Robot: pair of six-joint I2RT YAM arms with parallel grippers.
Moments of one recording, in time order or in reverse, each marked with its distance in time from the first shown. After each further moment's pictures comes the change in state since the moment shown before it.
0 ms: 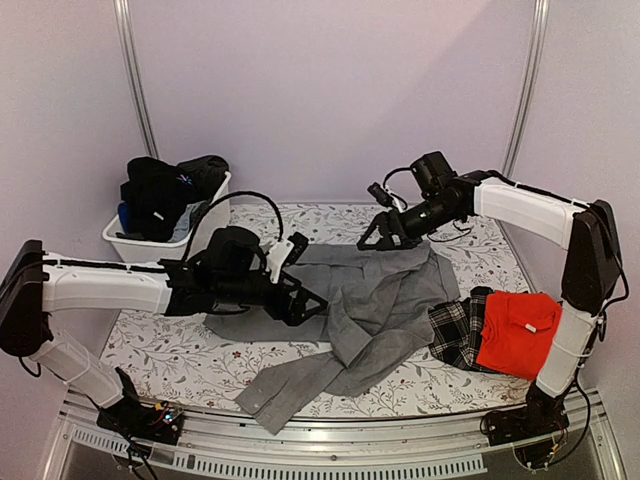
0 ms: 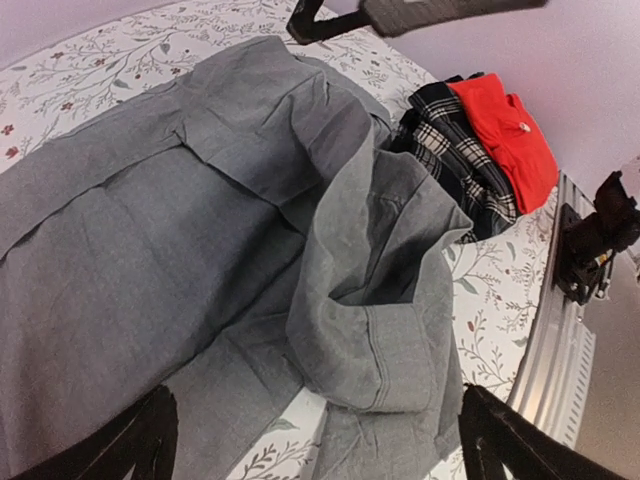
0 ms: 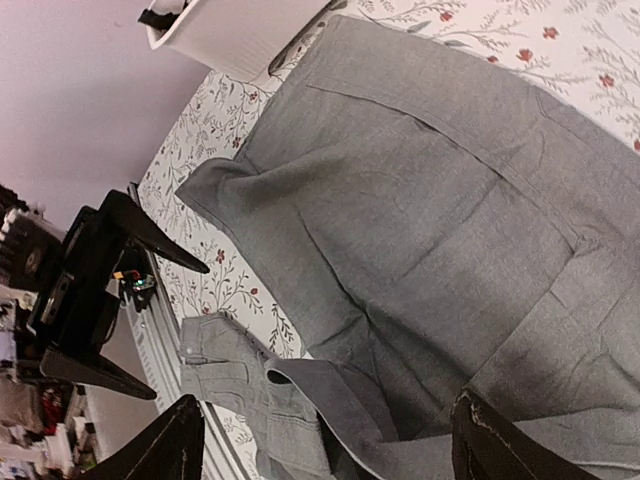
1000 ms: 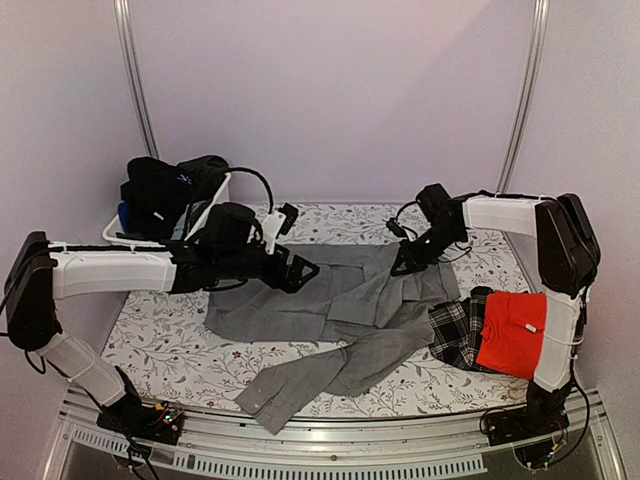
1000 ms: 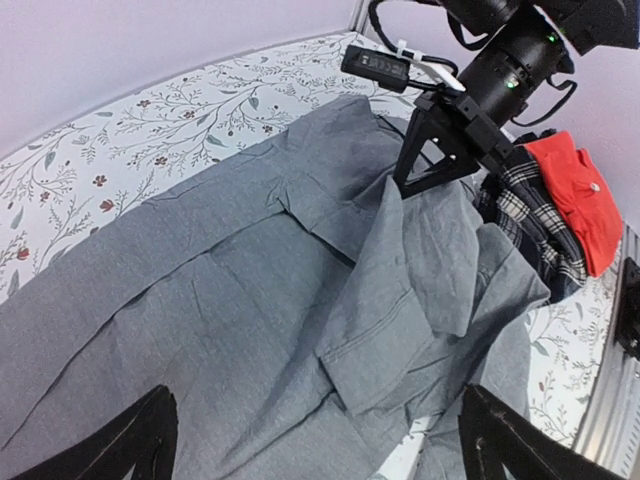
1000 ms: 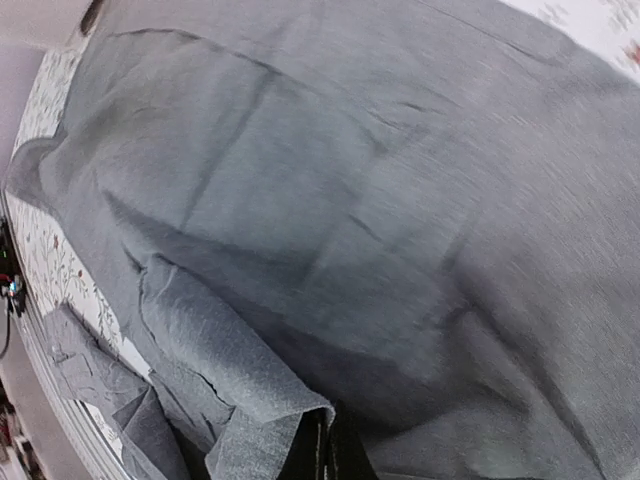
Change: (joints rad) left arm 0.116 0.031 0.079 -0.016 -0.063 0.051; right arm -0.050 0.178 -0.007 -0.031 0.232 -0.178
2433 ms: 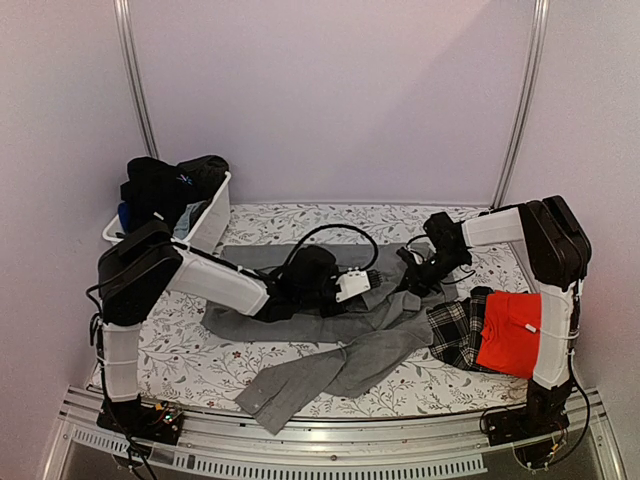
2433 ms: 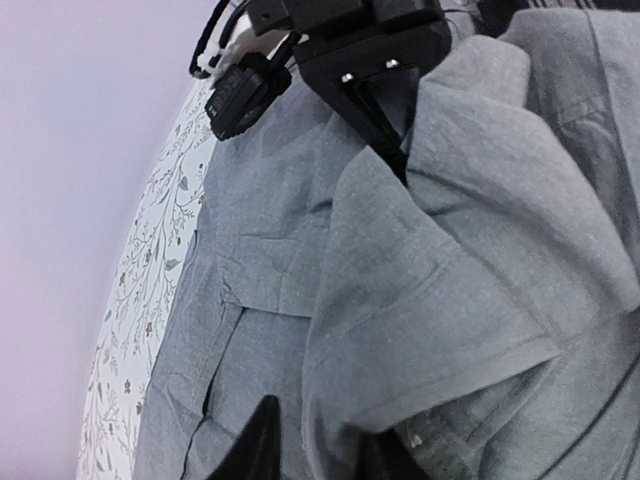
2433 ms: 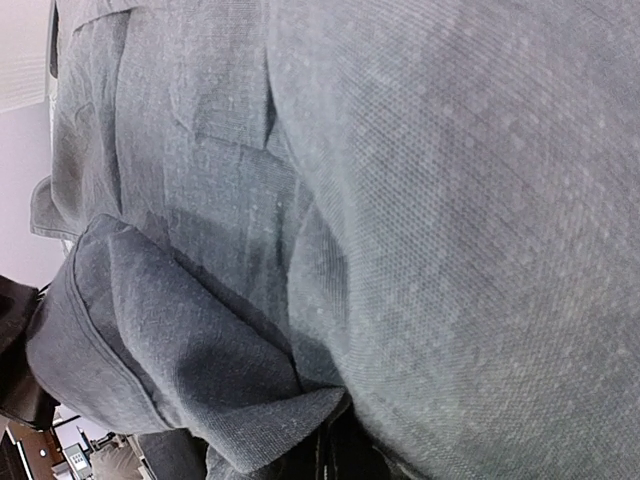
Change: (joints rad) left arm -0.196 0.572 0.249 0.299 -0.287 0.853; right arm -0.110 0.090 -0.190 0.106 -0.208 0.235
